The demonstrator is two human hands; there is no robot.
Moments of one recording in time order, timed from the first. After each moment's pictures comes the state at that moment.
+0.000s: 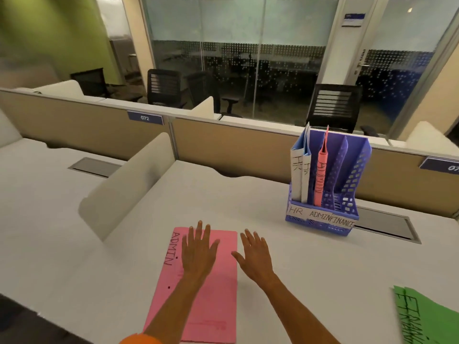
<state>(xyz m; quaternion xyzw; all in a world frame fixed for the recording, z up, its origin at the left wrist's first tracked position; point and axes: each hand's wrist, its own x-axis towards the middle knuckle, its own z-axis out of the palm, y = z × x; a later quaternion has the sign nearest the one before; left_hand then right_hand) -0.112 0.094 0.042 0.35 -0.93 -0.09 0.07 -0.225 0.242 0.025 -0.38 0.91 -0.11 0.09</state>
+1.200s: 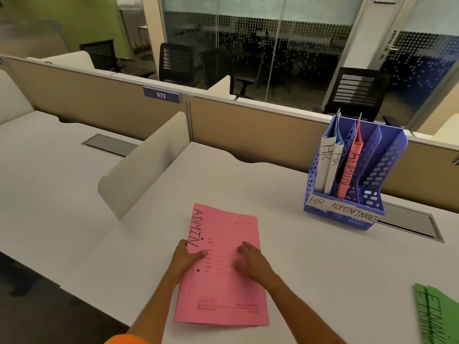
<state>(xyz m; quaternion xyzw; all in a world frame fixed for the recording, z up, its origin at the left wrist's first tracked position) -0.020 0.024 0.004 0.44 -0.63 -0.63 0.07 -0.181 0.215 -0.003 -0.39 0.87 -0.16 0.26</state>
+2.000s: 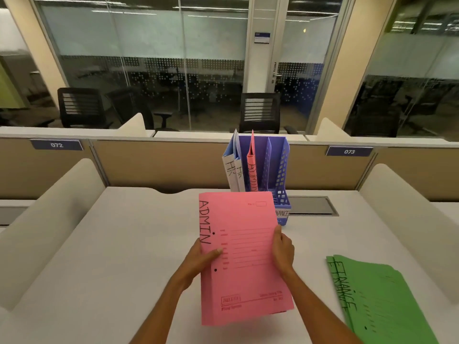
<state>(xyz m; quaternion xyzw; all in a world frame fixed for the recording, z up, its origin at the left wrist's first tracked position) -0.184 0.179 0.108 0.13 -0.71 -0.69 -0.06 -0.310 0.409 0.071 0.11 0.85 -0.51 0.03</state>
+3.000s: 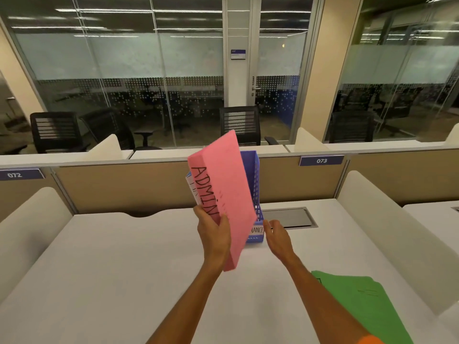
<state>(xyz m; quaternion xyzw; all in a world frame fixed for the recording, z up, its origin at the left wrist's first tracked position) -0.290 0.332 0.229 0.20 -0.70 -0.61 0.31 -0.413 0.485 0.109 -0.04 0.90 -0.44 -0.01</state>
